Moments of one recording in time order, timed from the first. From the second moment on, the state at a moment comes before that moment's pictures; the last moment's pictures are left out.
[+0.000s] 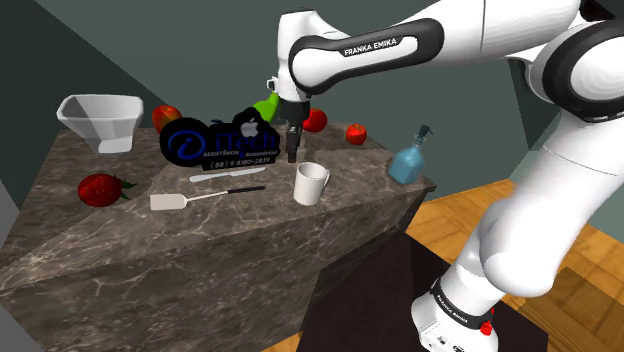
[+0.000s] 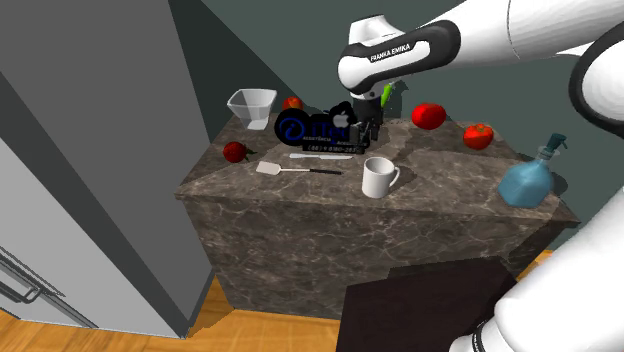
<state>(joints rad) 0.18 0.03 0.11 -1.96 -0.11 1.90 -0.39</state>
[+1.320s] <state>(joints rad) 0.34 0.55 0.24 -1.46 -0.18 1.94 -0.67</state>
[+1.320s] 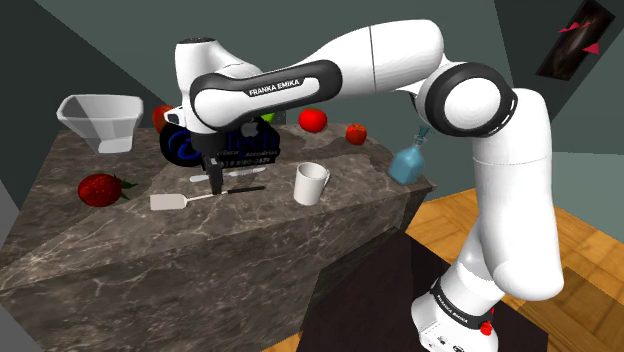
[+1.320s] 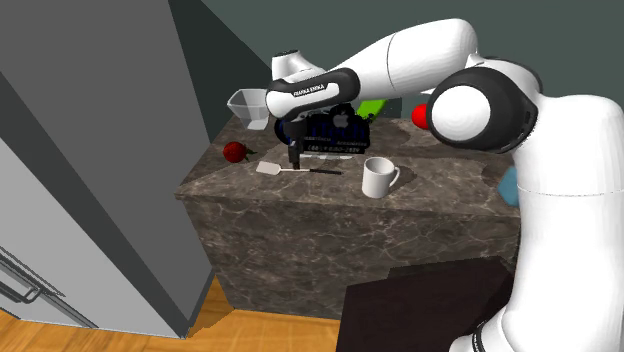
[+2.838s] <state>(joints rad) 0.33 0.57 0.23 -1.50 -0.19 2.00 -0.66</state>
